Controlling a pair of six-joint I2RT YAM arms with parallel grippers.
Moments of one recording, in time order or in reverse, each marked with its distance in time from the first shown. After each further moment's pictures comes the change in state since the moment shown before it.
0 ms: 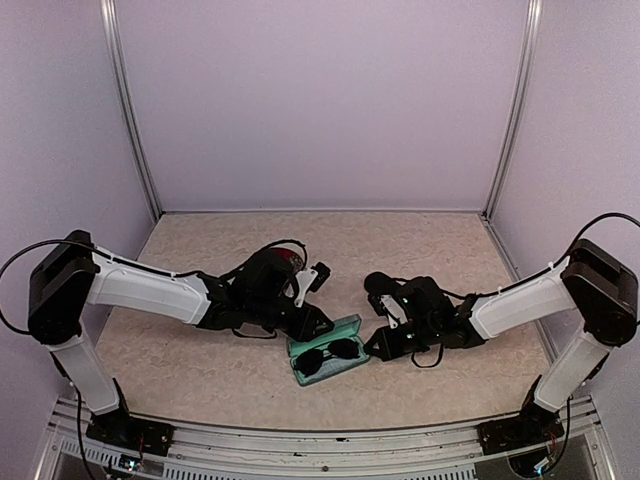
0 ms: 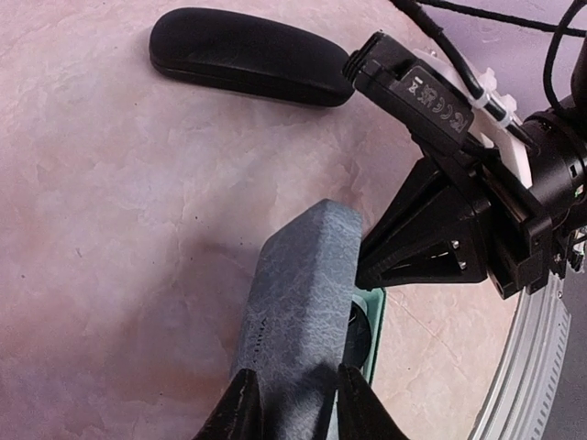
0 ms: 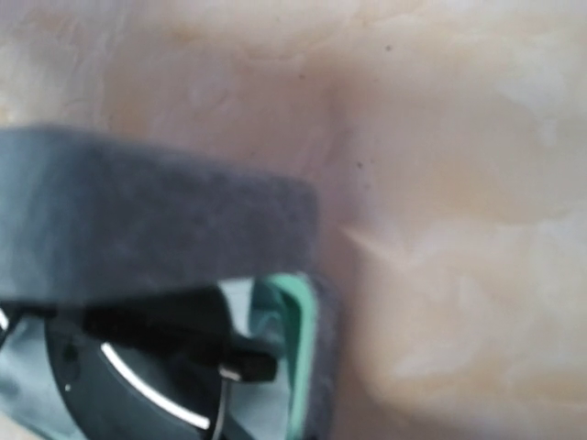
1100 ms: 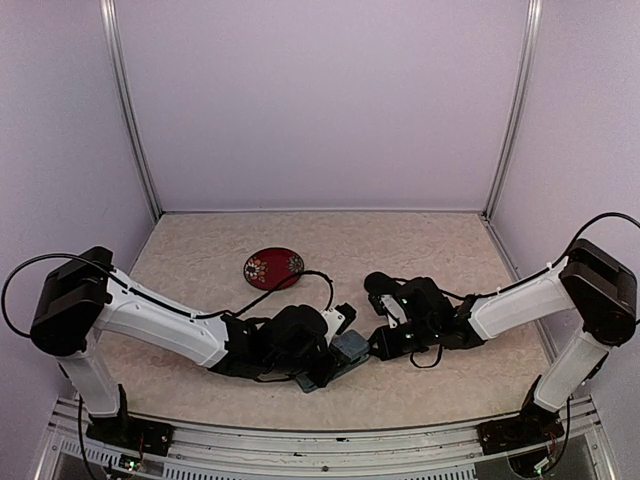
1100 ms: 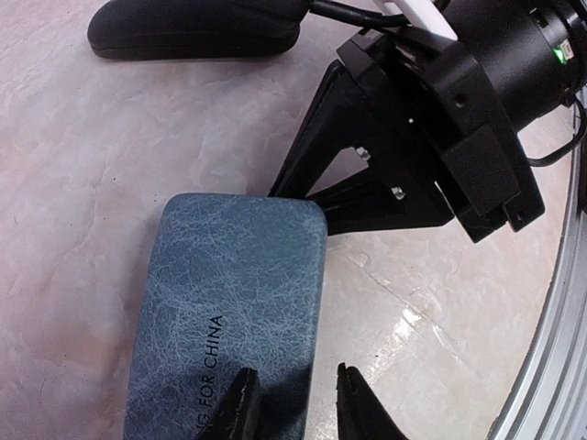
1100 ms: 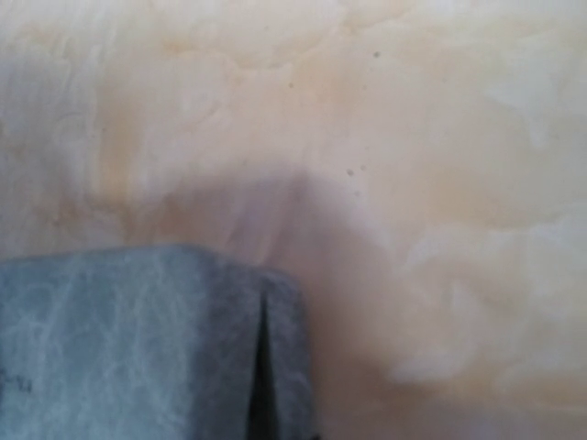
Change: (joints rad) left arm -0.278 0.060 -0.024 0.044 -0.351 -0.021; right arm 0.006 0.006 -0.001 0.016 0.013 0.030
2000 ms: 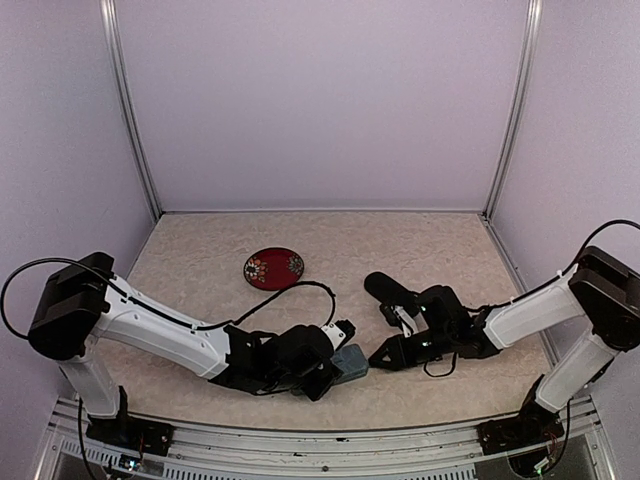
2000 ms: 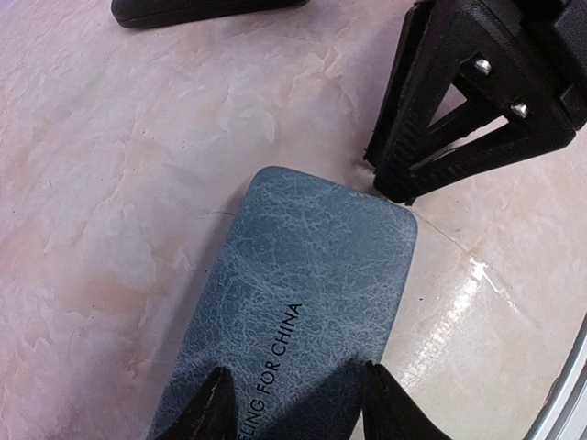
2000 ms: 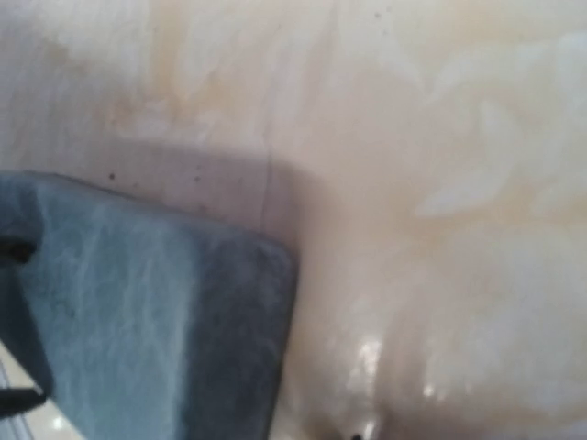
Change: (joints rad) left arm -0.074 0.002 0.005 -0.125 -0.179 0.039; right arm -0.058 -0.069 -0.147 0.103 -0.197 0.053
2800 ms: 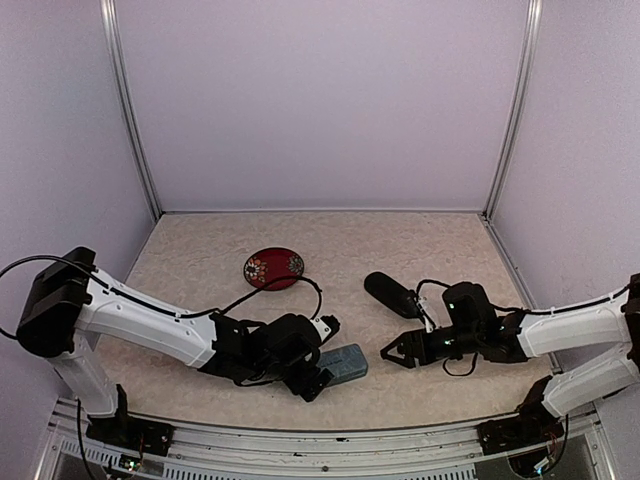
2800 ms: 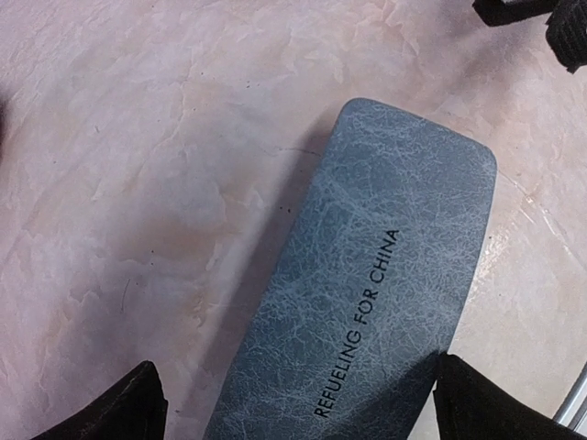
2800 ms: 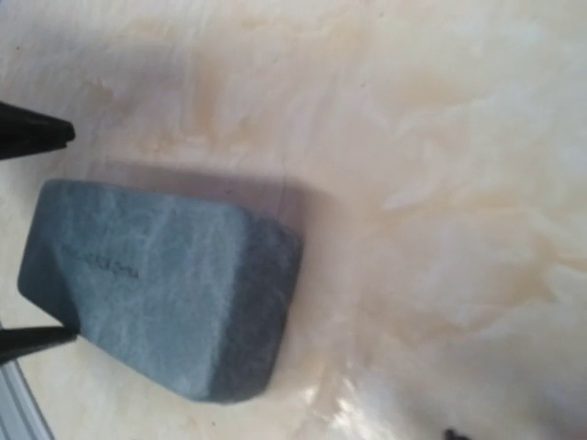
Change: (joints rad) left arm 0.048 -0.075 -0.019 -0.161 0.014 0.037; right arm -0.031 -0.300 -0.103 -0.101 0.075 -0.044
